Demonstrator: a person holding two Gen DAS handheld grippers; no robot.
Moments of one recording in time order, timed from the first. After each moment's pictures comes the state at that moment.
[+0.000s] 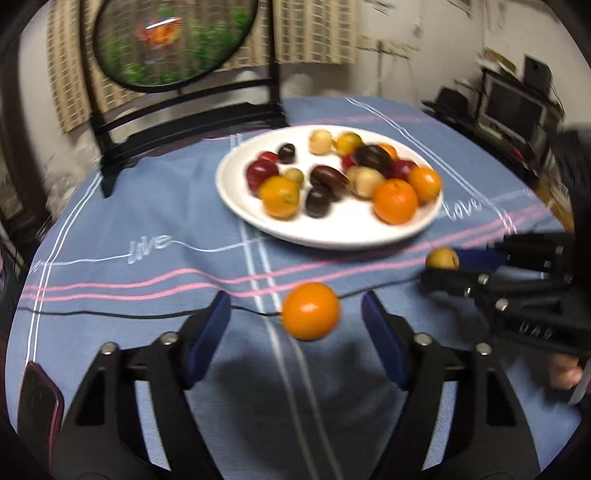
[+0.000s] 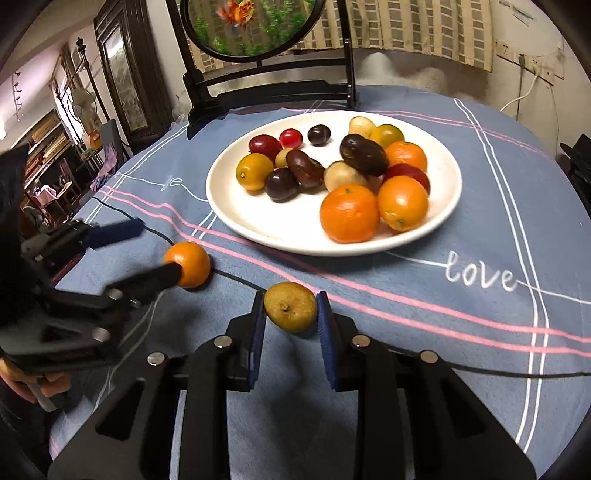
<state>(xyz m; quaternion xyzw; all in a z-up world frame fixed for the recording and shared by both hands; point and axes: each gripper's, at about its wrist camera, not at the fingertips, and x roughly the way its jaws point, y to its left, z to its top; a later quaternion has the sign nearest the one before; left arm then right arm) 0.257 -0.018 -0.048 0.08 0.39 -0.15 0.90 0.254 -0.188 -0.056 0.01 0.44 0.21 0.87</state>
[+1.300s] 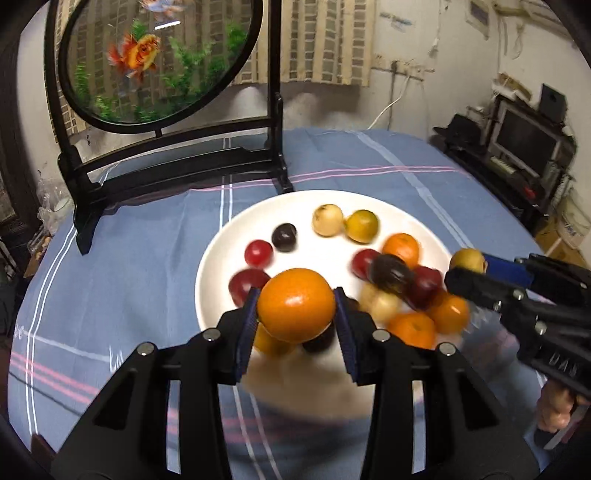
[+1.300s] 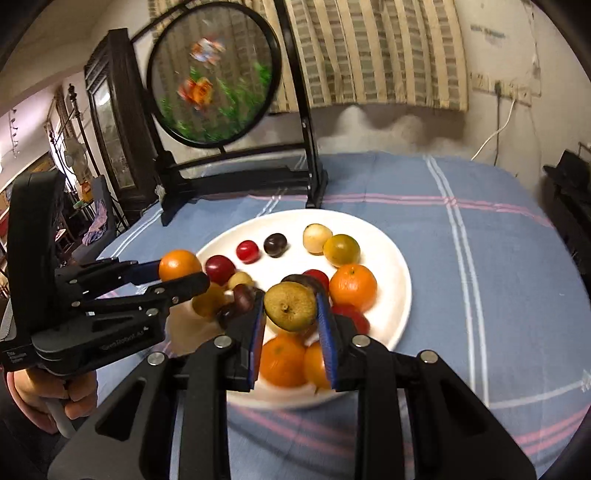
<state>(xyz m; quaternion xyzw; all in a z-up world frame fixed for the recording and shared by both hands) 0.372 -0.051 -0.011 0.05 0.38 -0.13 0.91 0.336 -0.216 -0.015 0.04 0.36 0.18 0.91</state>
